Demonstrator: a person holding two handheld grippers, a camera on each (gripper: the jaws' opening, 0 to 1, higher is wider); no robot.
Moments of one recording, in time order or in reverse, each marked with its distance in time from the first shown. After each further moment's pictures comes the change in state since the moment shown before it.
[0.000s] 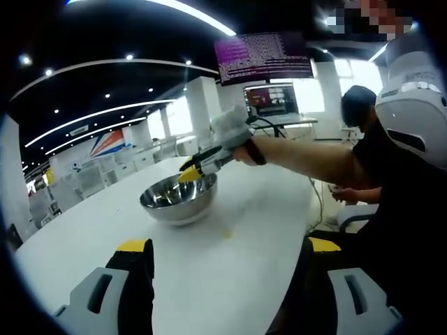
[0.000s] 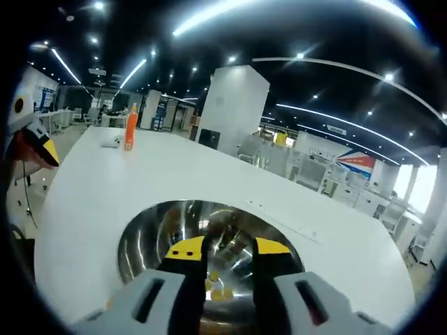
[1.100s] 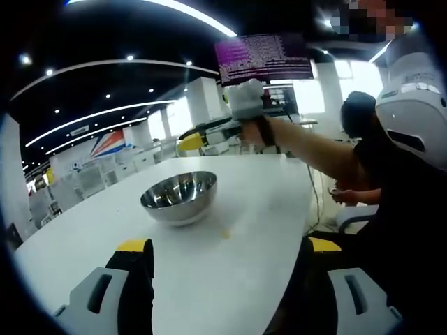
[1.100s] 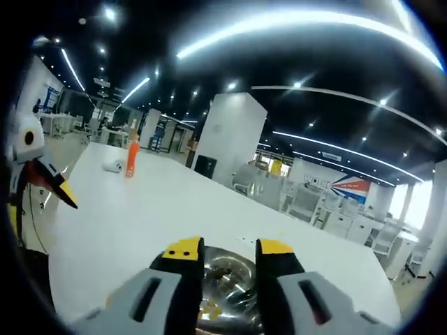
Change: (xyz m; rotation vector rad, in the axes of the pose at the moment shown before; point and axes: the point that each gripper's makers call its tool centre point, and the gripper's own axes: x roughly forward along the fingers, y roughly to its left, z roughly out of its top) left arm -0.003 -0.001 0.002 -0.003 -0.008 0.001; right arm -0.056 0.006 0.094 -0.049 -0.205 -0.024
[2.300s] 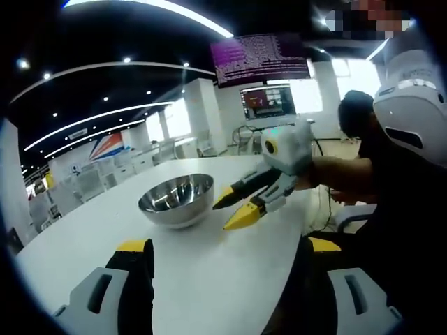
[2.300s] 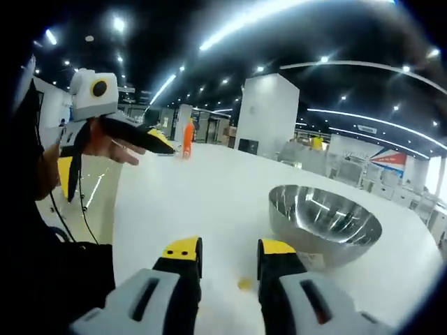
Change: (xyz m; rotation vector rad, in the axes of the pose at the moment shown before) left arm 0.001 -0.007 0.004 0.020 0.000 -0.008; right arm -0.048 0.146 -0.112 0.129 0.142 0.253
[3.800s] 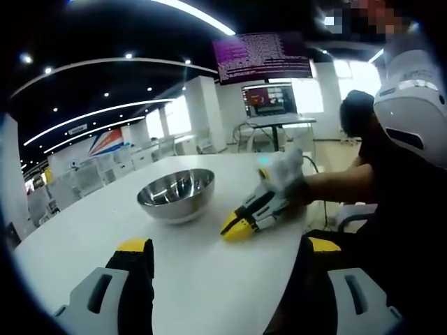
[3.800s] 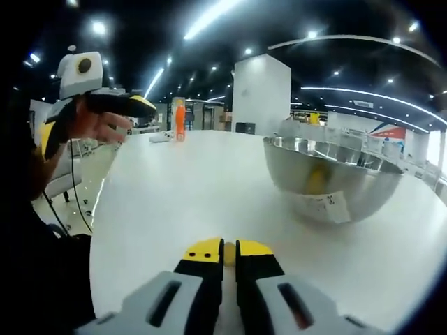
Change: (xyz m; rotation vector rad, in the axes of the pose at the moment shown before) left arm 0.004 0.005 -0.010 -0.024 0.009 -0.003; right arm 0.012 0.004 -0.047 0.108 0.061 0.032
